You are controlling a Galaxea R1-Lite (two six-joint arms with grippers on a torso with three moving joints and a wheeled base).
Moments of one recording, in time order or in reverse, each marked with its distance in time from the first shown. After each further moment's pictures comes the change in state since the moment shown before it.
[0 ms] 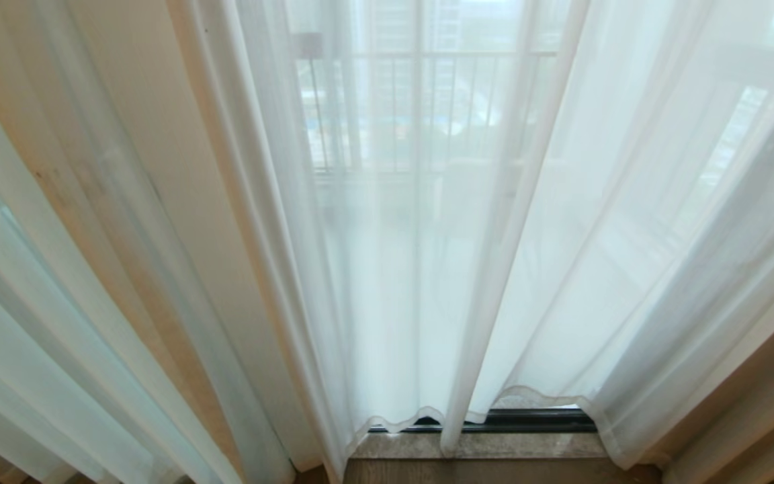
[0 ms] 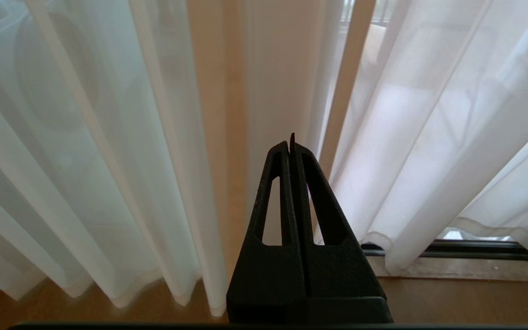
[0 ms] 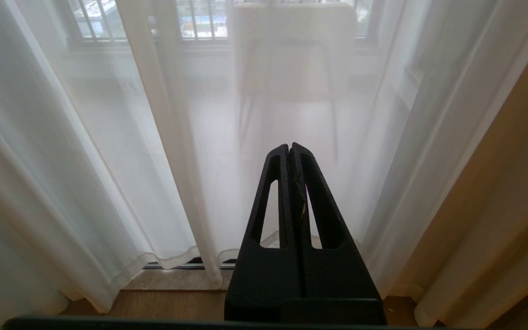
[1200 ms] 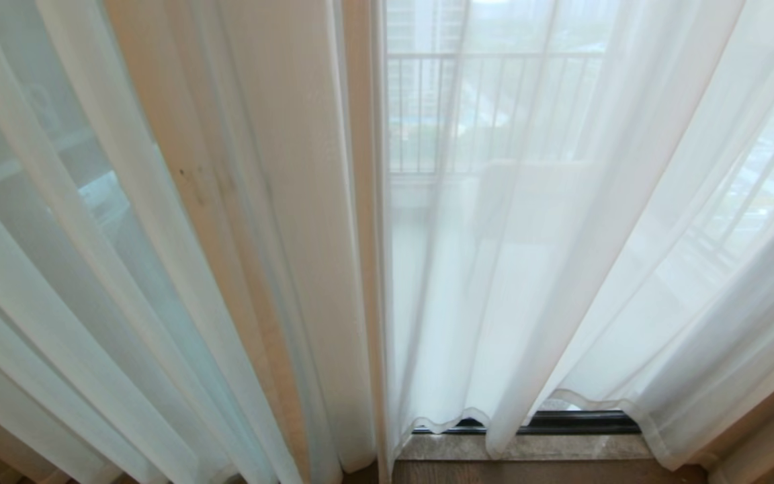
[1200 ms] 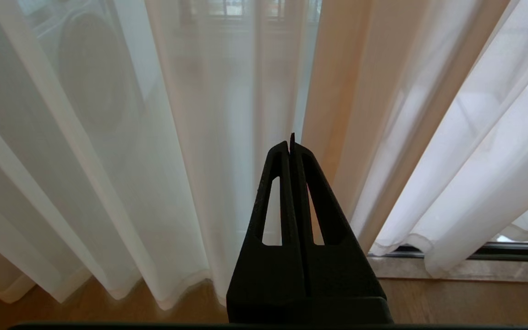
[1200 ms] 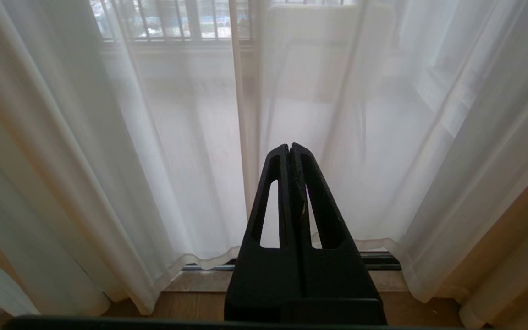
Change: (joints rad) left arm -0.001 0.000 0.000 0.000 -0.003 0.000; right arm -0.001 0.000 0.000 0.000 0.000 0.000
